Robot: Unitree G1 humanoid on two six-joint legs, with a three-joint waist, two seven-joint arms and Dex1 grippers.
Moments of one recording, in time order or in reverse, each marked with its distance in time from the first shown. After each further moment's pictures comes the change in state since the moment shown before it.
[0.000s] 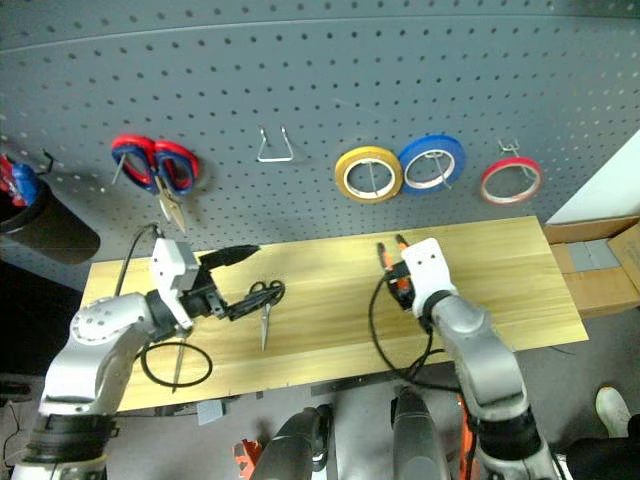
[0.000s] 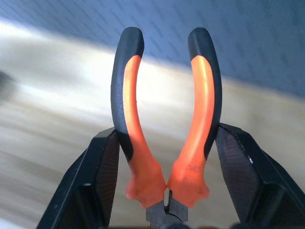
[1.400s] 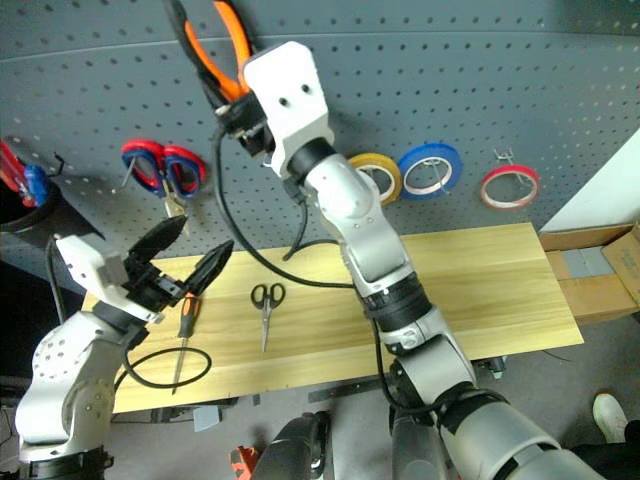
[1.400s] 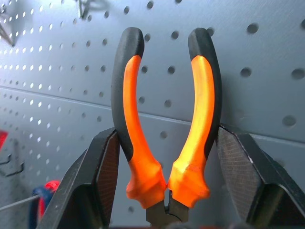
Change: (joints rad) left arm 0.118 -0.132 0.186 -0.195 -0.155 0.007 0.313; right arm -0.814 0.290 -0.022 0.918 0.017 -1.007 0.007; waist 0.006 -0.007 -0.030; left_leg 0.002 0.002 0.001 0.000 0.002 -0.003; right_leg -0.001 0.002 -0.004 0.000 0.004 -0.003
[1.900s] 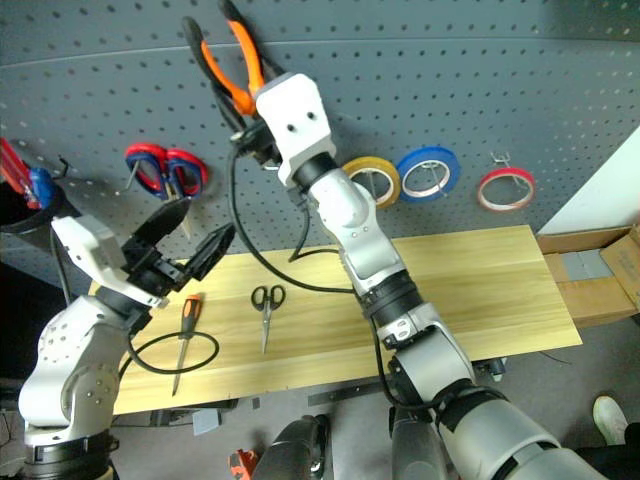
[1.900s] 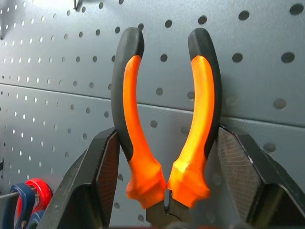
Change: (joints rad) left arm -0.087 0.000 -0.021 0.003 -0.032 0.025 0.024; right arm -0.004 0.003 0.003 0.241 -0.028 -0.268 -0.024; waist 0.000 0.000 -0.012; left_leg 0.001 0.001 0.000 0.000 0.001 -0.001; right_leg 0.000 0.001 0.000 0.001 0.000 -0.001
